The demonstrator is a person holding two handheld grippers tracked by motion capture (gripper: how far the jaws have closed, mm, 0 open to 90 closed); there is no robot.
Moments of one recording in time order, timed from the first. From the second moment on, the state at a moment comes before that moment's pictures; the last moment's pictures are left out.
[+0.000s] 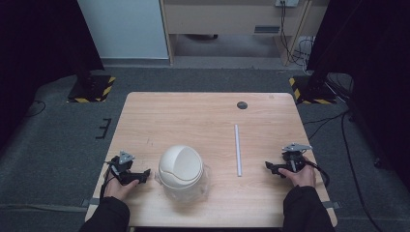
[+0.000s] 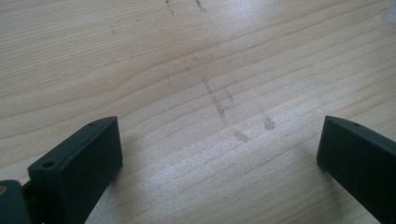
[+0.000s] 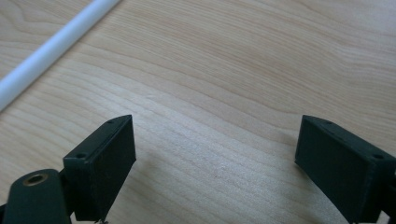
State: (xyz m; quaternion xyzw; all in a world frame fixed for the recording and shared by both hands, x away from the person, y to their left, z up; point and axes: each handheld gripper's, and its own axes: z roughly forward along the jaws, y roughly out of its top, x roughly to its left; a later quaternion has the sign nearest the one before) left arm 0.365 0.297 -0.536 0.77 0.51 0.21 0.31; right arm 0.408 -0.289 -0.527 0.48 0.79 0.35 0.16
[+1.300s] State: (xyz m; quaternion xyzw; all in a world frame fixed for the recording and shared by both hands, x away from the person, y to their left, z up) left arm 0.365 0.297 -0.536 0.77 0.51 0.21 0.31; right arm 0.385 -0.271 -0.429 0.41 0.73 0.50 0.21
